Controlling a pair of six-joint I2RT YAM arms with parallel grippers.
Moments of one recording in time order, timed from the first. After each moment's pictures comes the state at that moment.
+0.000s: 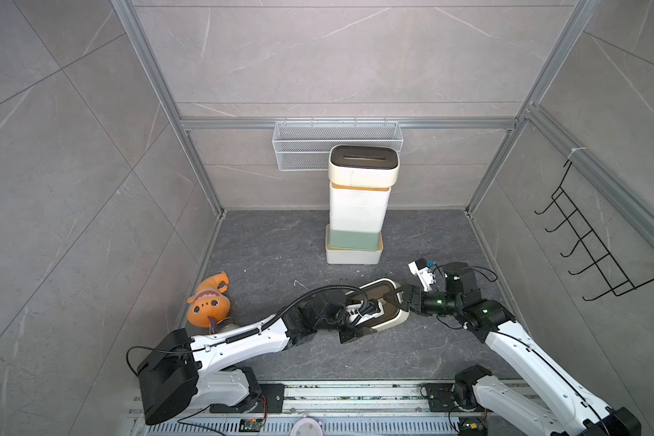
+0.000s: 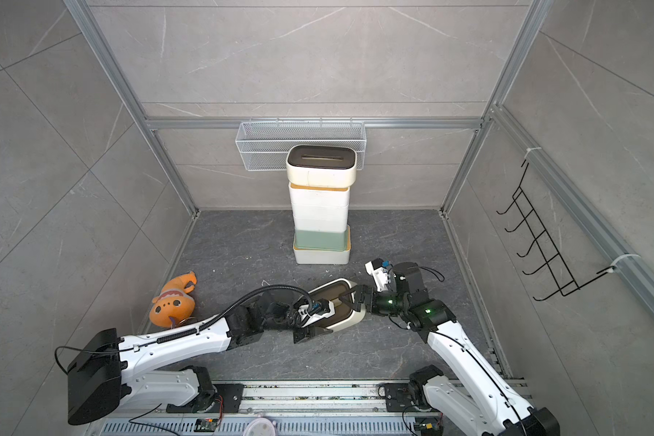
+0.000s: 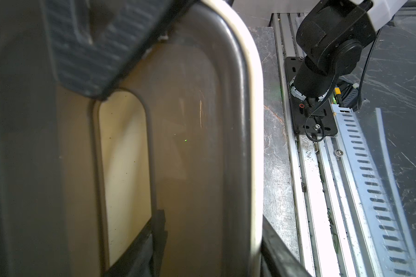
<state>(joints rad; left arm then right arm) -1.04 1.26 0.74 -0.05 0.32 0.32 0.36 0.91 0.69 -0.46 -0.70 0.60</state>
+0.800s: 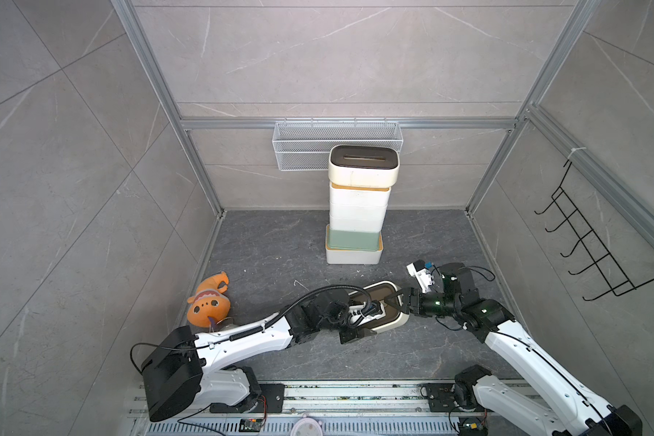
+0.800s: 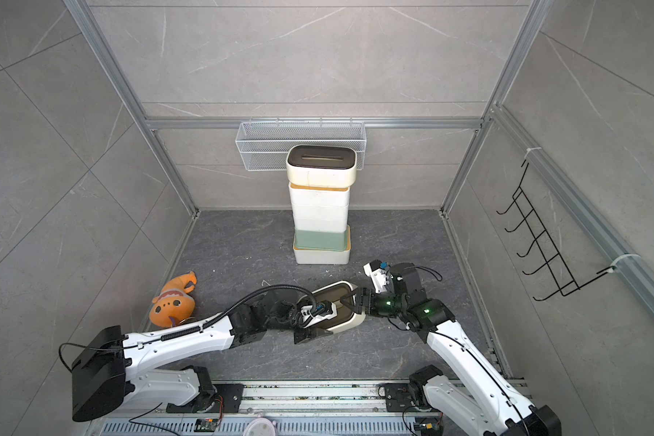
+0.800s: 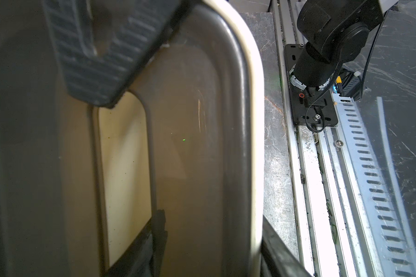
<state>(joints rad) -1.05 1.29 0.77 -0.11 0.32 0.33 0.39 0.92 0.71 -0.51 -0.65 0.58</state>
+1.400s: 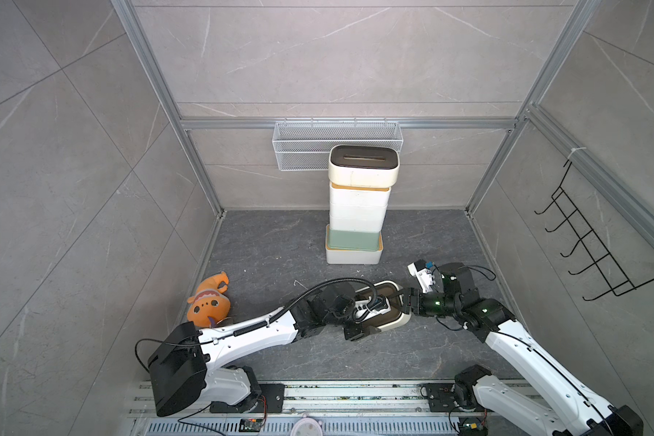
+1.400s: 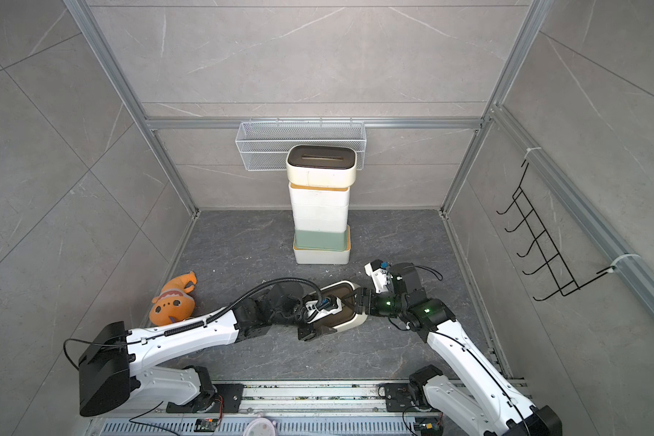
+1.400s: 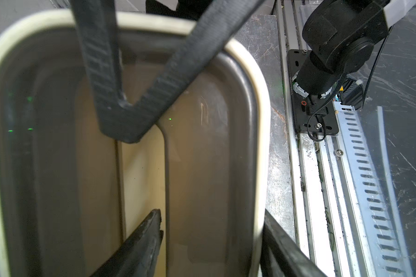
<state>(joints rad) -1.05 1.33 0.87 -0.18 0.30 0.30 0.39 0.92 0.72 -0.54 -0.59 0.55</state>
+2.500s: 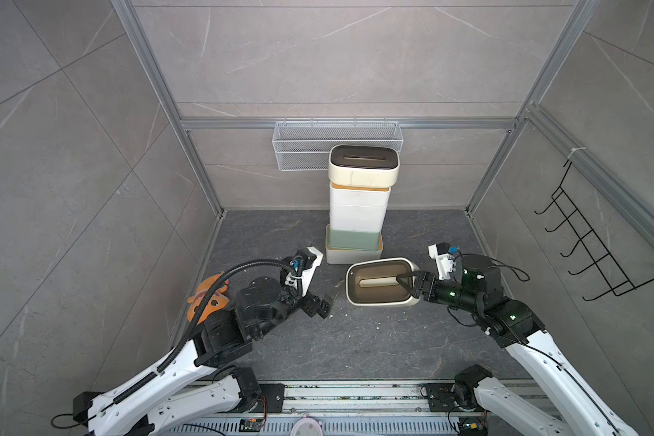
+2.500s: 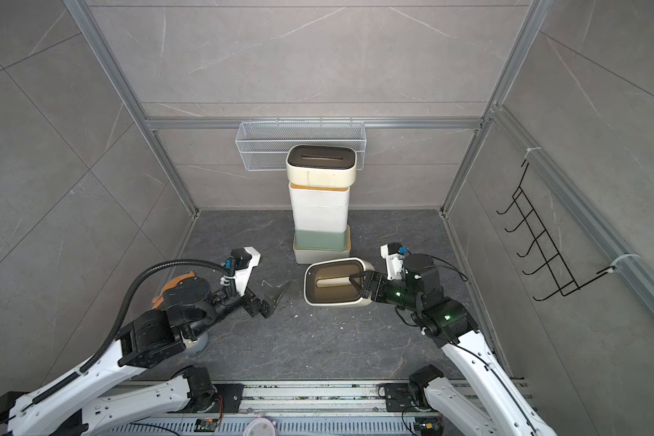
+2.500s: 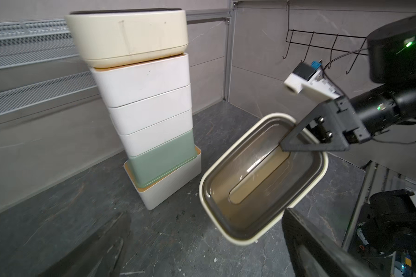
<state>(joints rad) -1.05 0.73 0.97 -0.44 -0.30 -0.04 0.41 0.83 0.95 -0.59 -0.40 0.66</state>
